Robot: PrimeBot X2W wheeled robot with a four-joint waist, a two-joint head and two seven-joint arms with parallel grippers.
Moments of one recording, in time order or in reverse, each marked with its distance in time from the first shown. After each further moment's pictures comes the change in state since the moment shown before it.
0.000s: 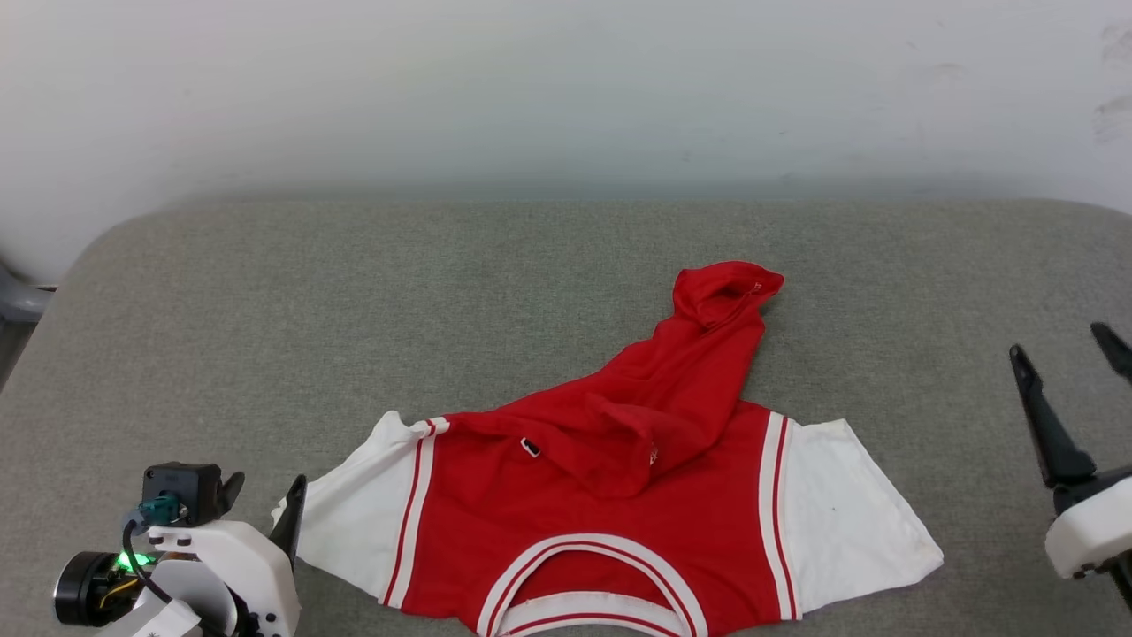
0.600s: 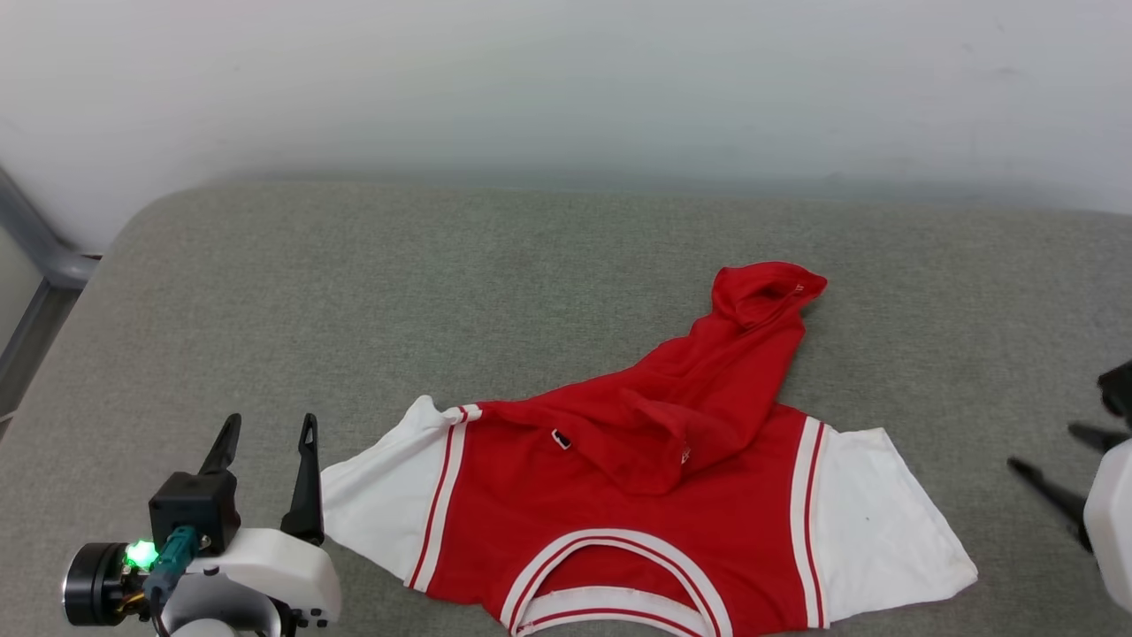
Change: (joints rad) left arm 0.225 -0.103 0.362 -0.350 0.401 0.233 -0.028; right arm -0.104 -0.412 0.264 -0.053 0.467 0.000 0.676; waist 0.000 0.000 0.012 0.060
